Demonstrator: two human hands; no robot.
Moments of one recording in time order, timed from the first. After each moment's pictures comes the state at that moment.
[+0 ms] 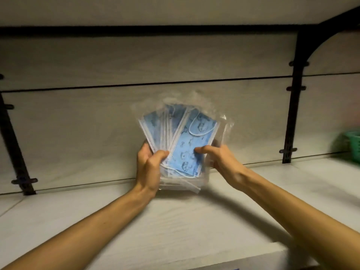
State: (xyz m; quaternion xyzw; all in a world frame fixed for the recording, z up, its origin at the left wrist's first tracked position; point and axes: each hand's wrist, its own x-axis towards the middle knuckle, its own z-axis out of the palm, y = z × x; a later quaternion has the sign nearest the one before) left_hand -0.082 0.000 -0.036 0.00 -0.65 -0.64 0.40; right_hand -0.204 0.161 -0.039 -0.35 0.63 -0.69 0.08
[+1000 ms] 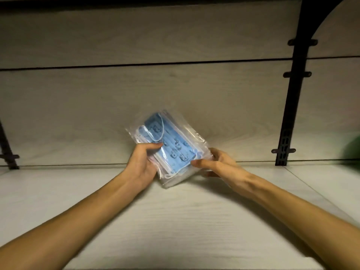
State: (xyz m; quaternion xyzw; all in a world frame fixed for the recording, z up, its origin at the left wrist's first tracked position) left_hand -0.167 0.070 -0.059 0.11 -0.43 -0.85 0.29; right_hand -0.286 0.246 -0.079 -0.35 0.69 -0.61 0.18
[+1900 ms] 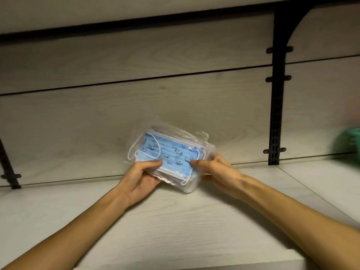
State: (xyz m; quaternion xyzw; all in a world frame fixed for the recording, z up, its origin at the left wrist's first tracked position) left_hand -0.156 0.054 -0.071 0.02 -0.47 -0.87 0.14; right_hand -0.288 0.246 -0.083 -0.37 0.56 -0.69 0.25
